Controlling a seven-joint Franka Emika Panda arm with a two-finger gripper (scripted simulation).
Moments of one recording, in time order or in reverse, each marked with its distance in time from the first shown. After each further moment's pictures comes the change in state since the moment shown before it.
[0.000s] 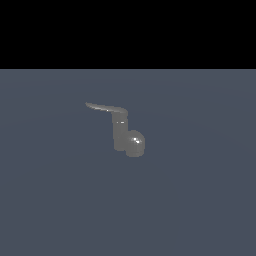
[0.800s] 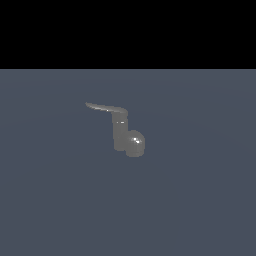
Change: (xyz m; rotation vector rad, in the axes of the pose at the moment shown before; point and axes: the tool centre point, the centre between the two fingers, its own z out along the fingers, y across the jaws) arm 0.034 -0.054 0.068 -0.008 -0.014 0.277
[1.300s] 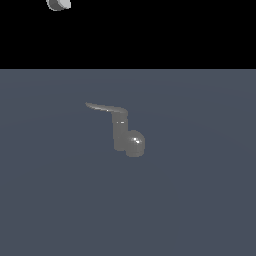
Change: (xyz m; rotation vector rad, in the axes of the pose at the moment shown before) arm 0.025 -0.042 0.051 -0.005 -0.010 0.210
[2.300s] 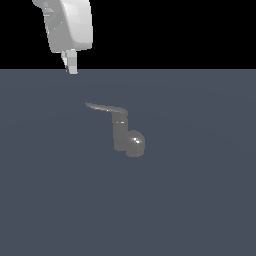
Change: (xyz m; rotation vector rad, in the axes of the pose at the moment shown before) arm 0.056 -0.074 0.096 -0.009 -0.019 0.395
